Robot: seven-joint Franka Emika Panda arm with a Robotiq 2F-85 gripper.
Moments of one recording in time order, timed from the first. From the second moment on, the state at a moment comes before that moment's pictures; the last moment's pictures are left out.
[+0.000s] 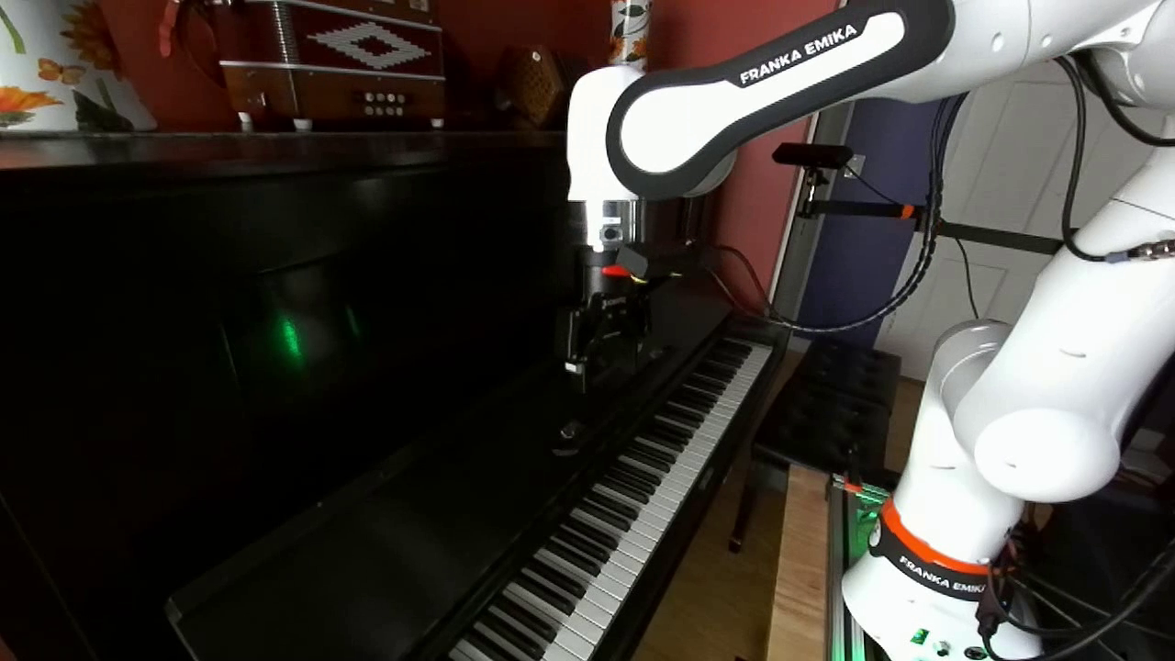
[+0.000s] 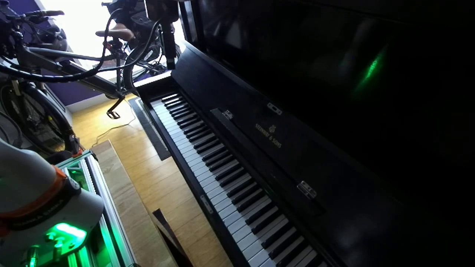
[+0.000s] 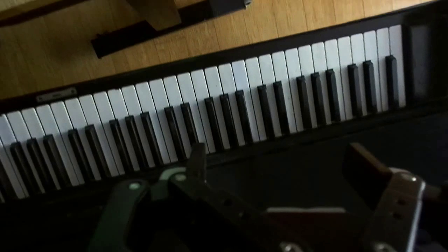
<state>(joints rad) 0.02 -0.32 0.12 -2.39 0.18 1.95 0.36</state>
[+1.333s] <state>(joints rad) 0.02 -0.16 0.18 -2.58 0.06 2.09 0.52</state>
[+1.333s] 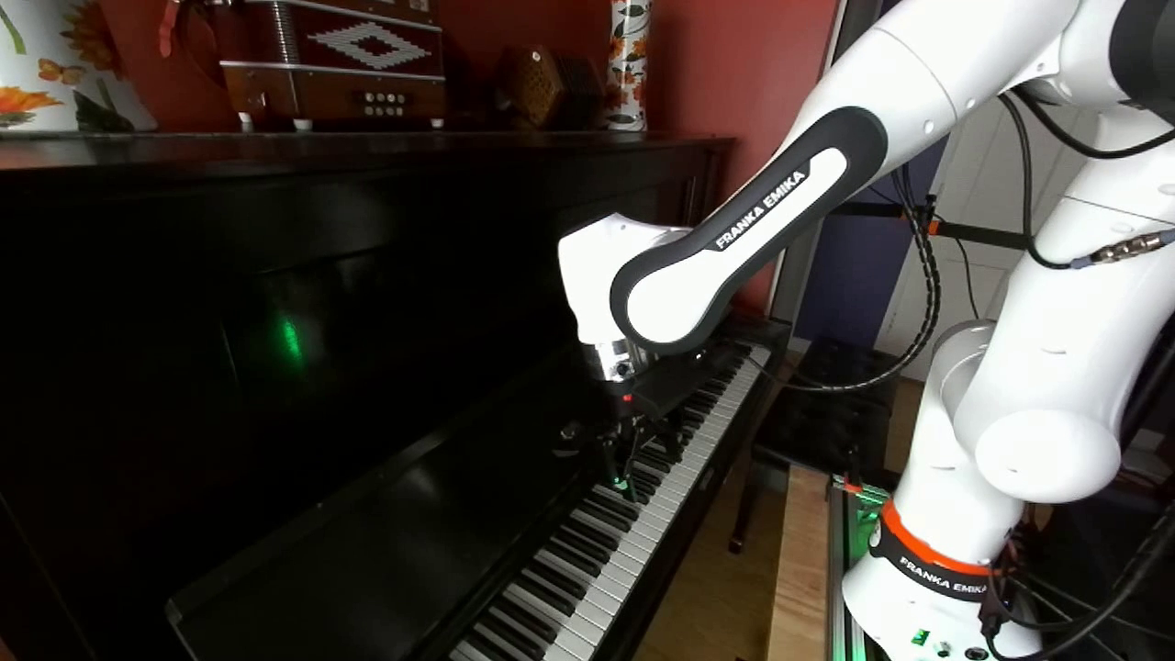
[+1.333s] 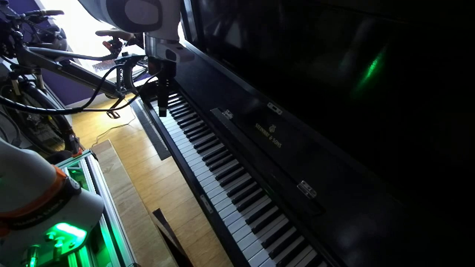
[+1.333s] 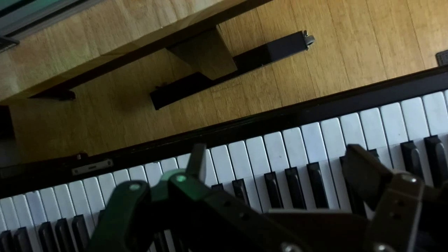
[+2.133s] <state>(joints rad) 0.04 0.07 0.15 -2.60 0.06 2.41 0.33</state>
